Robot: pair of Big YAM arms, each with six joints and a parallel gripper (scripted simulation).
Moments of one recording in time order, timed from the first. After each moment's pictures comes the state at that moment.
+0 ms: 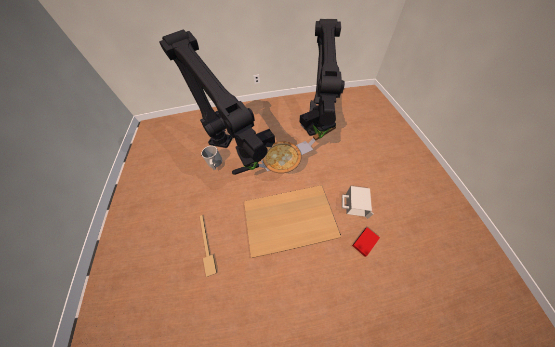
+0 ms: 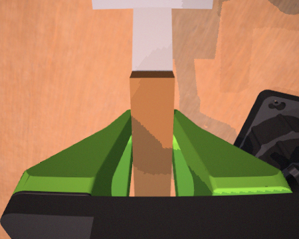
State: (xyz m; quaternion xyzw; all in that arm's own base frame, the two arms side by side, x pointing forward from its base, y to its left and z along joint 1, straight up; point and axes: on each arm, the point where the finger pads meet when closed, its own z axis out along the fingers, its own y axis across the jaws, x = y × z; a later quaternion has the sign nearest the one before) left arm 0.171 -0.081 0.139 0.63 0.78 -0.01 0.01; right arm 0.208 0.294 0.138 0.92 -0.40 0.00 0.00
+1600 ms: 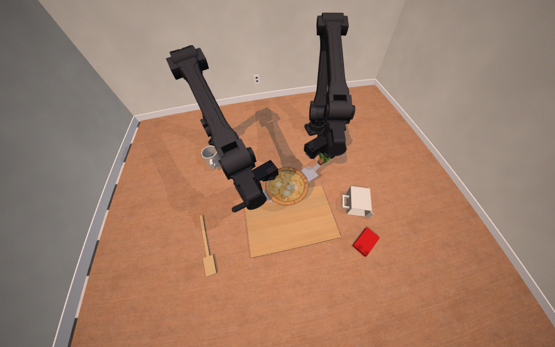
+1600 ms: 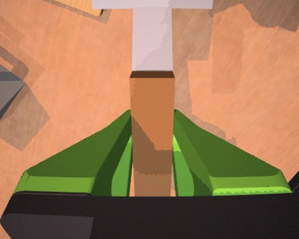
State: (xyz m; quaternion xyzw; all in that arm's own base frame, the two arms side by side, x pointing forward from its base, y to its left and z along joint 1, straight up) left arm 0.302 -0.121 0.137 0.60 0.80 0.00 0.01; right arm 0.351 0.352 0.140 0.94 -0.35 -0.01 -0.01
